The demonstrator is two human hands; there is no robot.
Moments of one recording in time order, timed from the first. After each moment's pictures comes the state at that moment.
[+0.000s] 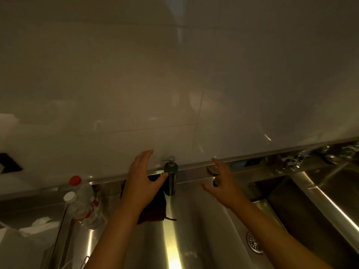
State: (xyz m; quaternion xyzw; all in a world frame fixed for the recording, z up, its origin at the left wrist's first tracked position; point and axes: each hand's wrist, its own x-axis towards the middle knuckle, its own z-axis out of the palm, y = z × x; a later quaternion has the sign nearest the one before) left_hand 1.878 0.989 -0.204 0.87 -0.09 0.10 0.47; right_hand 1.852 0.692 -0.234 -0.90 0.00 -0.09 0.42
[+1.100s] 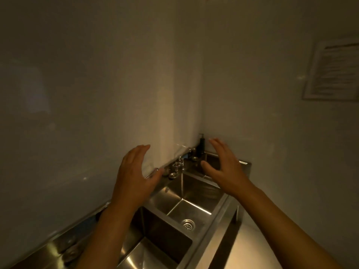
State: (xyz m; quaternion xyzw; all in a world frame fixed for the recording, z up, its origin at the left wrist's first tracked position) left_hand 1.599 0.490 0.035 0.73 -0.46 0.16 0.48; right_hand 1.405 0.279 0.046 -0.87 0.21 -0.39 0.21
